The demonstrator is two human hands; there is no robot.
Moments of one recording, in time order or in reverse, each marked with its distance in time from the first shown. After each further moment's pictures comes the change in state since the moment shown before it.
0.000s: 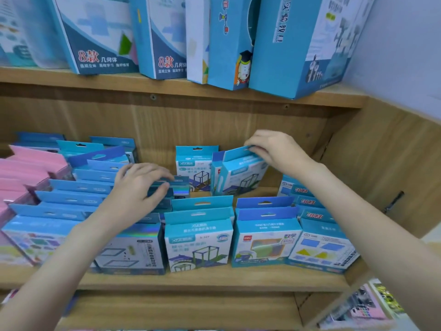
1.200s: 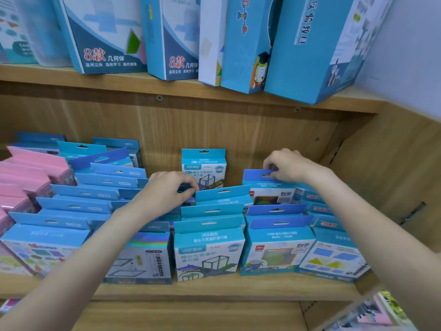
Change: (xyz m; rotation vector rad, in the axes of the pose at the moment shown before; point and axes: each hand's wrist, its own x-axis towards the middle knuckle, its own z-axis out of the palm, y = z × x) left_hand 0.040 0.007 0.021 -0.128 -0.294 -0.060; right_hand 0.010 0.005 0.012 -0.065 -0.607 0.389
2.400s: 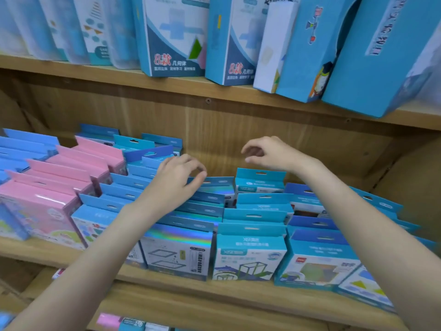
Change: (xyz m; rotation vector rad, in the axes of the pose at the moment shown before) left_hand -0.035 -0.039 -0.034 0.060 0.283 -0.021; right_hand 0.061 -0.090 -0.019 0.335 0.157 -0.355
